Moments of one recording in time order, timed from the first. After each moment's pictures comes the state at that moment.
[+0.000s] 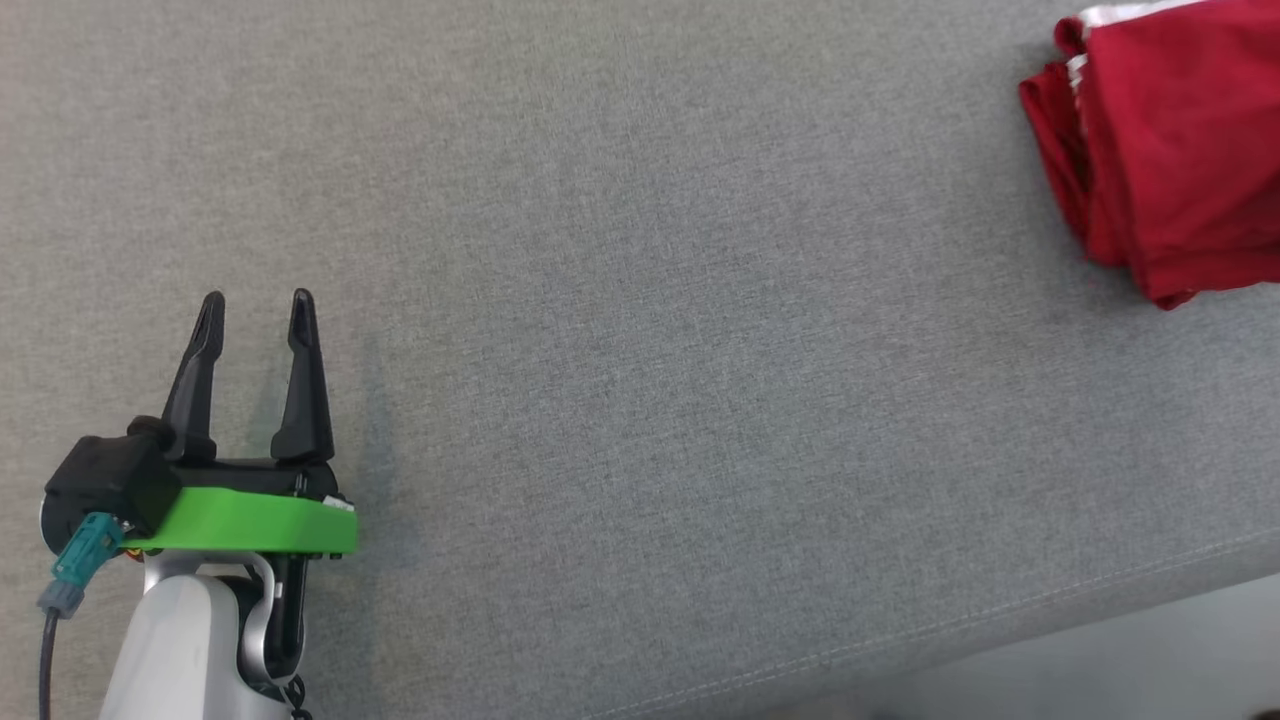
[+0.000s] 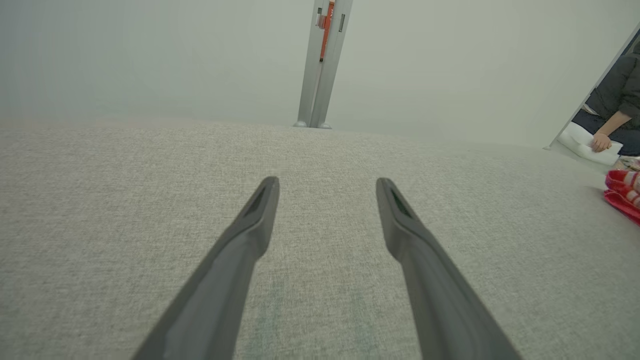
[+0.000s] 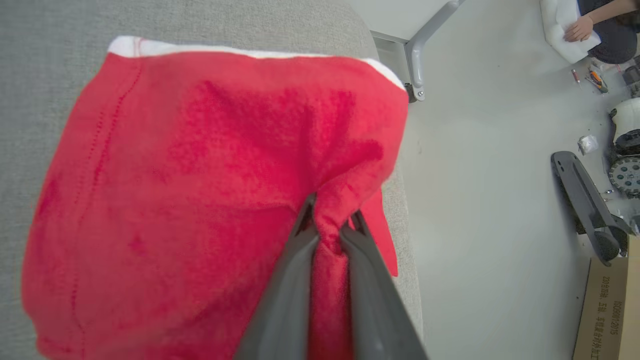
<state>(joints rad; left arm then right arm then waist) -0.25 0.15 -0.05 0.16 -0.35 -0.13 -0.26 -0.88 -0.69 0.28 0.56 0.38 0.13 0.57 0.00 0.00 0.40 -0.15</state>
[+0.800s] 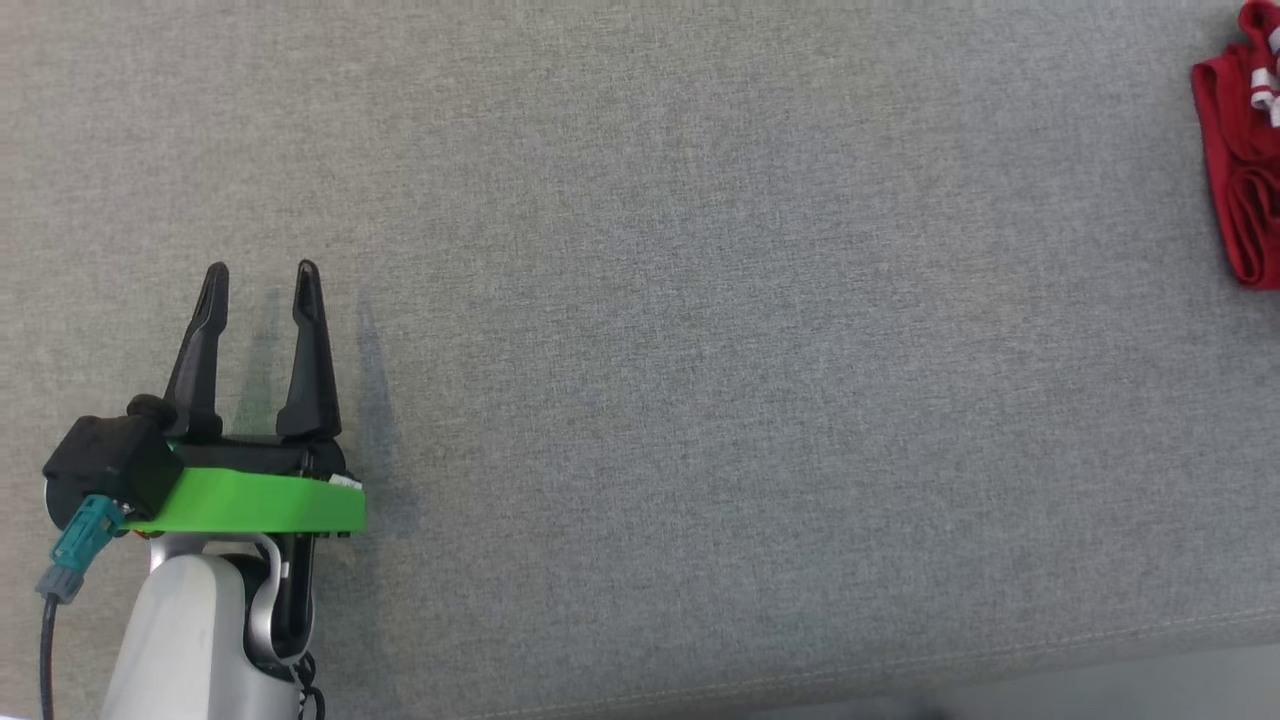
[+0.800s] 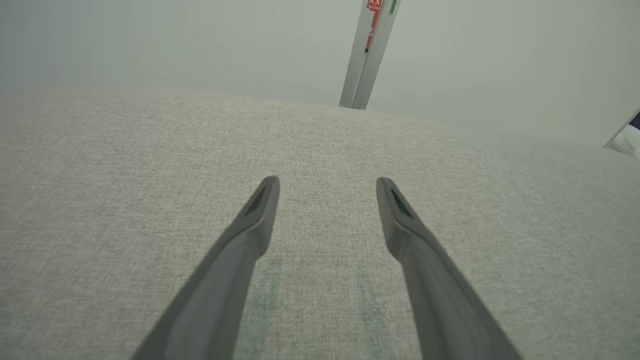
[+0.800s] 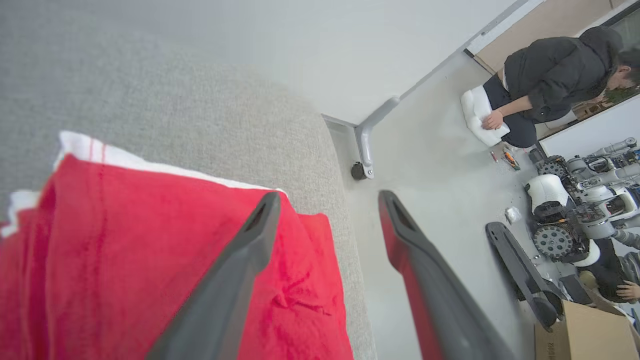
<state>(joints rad) -0.28 0.13 -0.05 0.14 -0.35 -0.13 -0.26 -0.93 -0.72 0.06 0.76 0.06 0.13 0.19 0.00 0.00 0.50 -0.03</state>
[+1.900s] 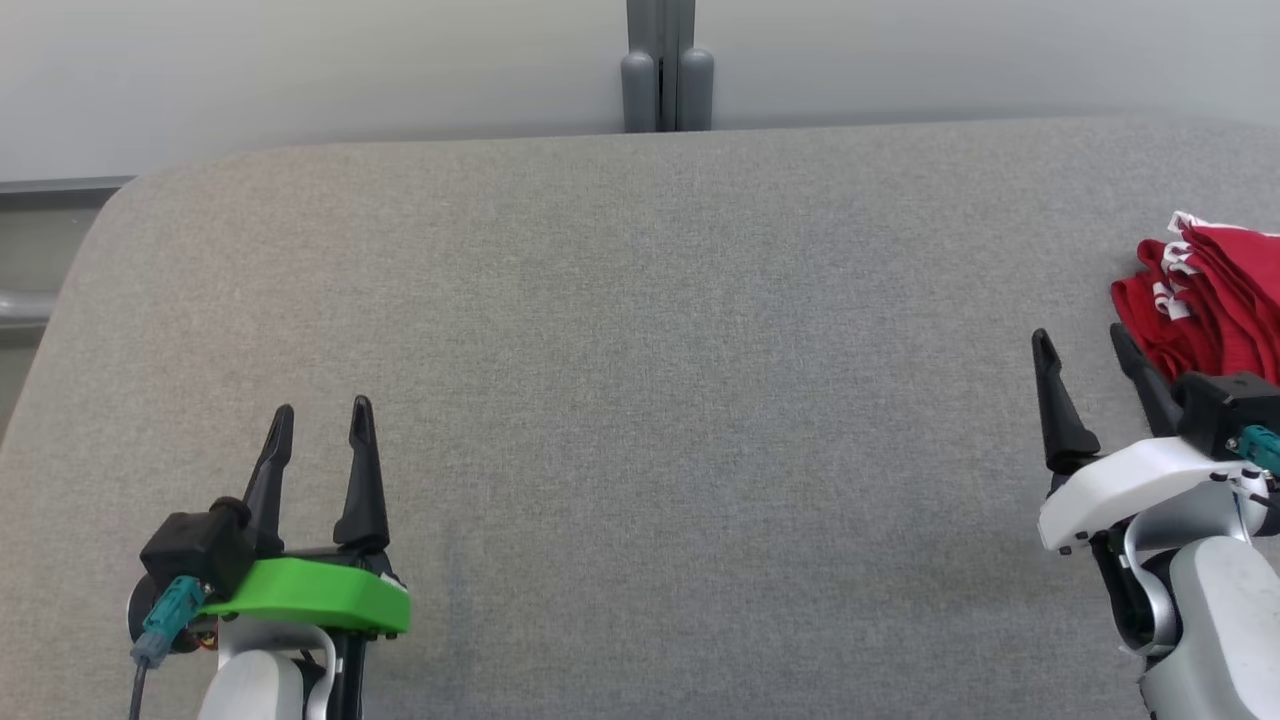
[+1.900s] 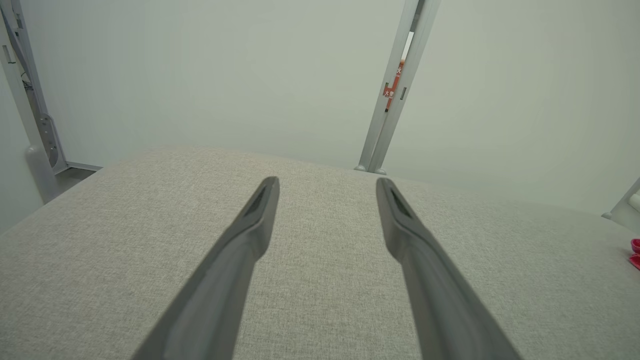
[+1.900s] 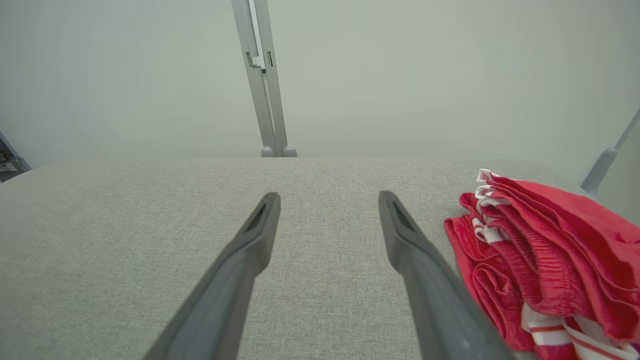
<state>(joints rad) -0.16 0.05 -0.03 0.28 -0.32 -0.13 -0.26 -0.23 -0.22 -0.01 0.24 0.25 0.13 -0.08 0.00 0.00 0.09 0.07</state>
